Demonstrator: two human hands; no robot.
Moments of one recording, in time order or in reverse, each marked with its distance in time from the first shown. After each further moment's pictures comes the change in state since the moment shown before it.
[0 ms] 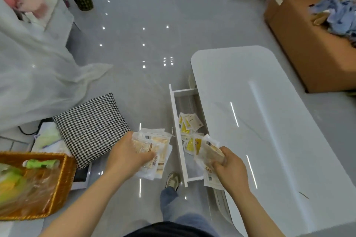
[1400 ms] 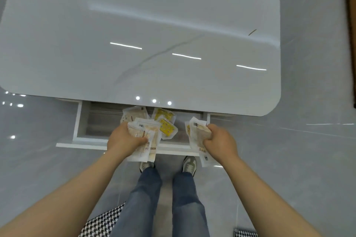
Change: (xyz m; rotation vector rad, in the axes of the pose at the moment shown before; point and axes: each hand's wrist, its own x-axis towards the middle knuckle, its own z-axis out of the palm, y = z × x) left_hand 0.354 0.095 0.255 0.970 -0.847 0.587; right_hand 0.135 0.063 0.163 0.407 0.309 1.080
